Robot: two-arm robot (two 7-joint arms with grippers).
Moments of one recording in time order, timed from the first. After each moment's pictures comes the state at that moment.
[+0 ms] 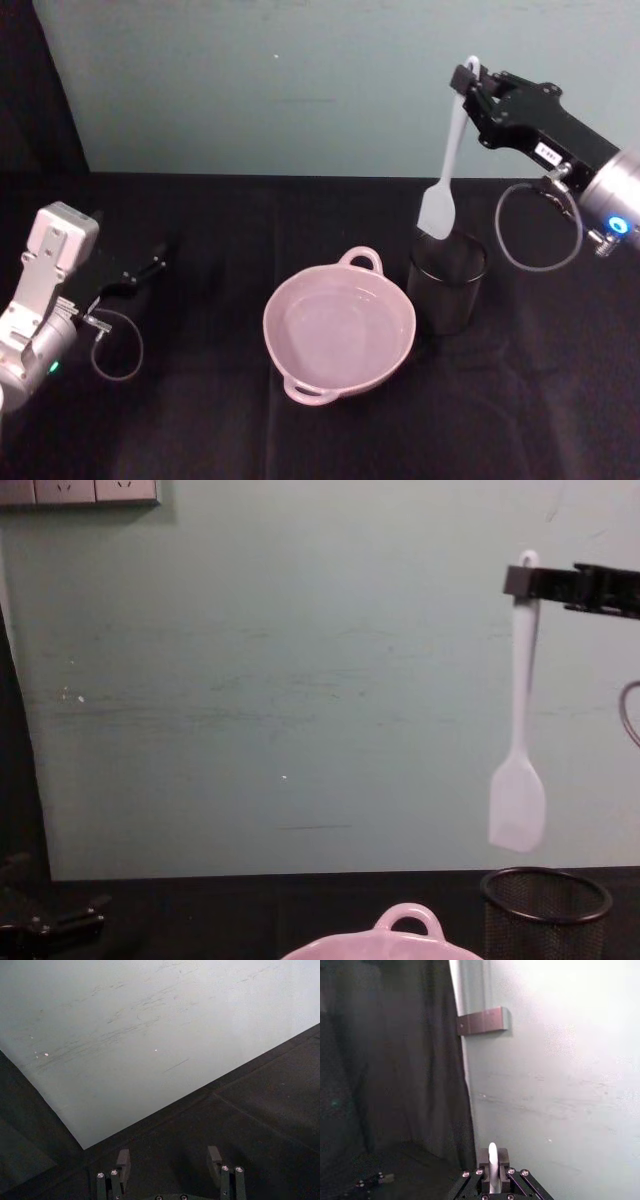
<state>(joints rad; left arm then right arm) -0.20 0.60 0.45 -1.41 -0.25 -0.12 0.03 0.36 0.55 -0.30 -1.69 0.69 0.10 0.38</state>
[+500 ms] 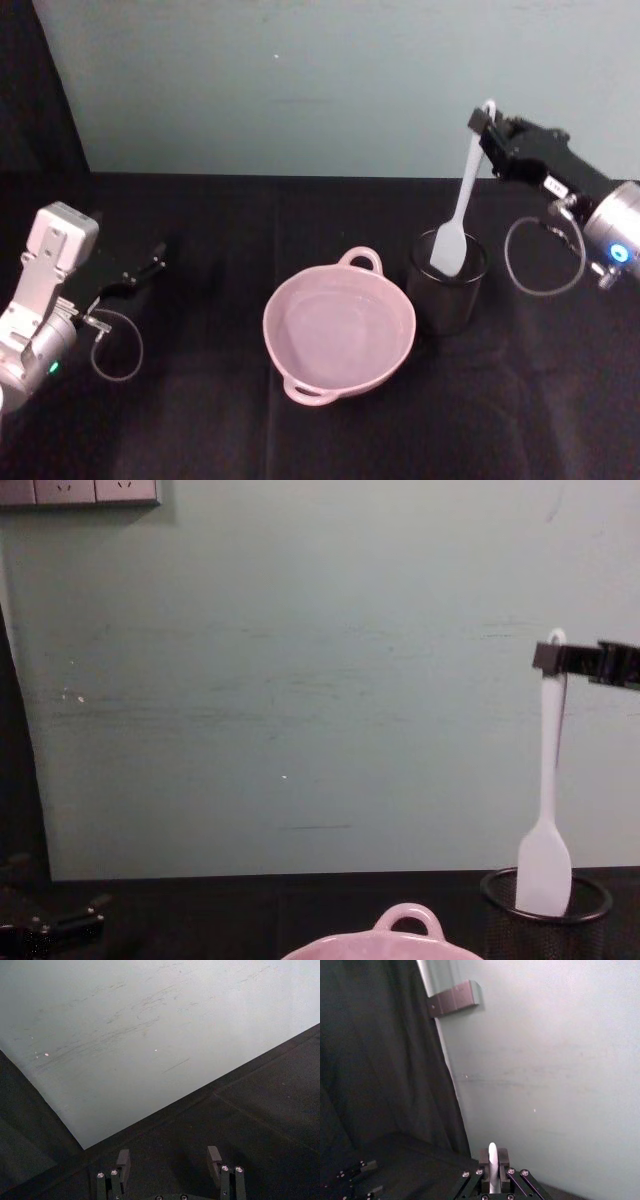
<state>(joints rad) -0.20 0.60 0.45 -1.41 -0.25 -0.12 0.03 0.32 0.53 -0.28 -1.58 0.73 0.11 0.37</state>
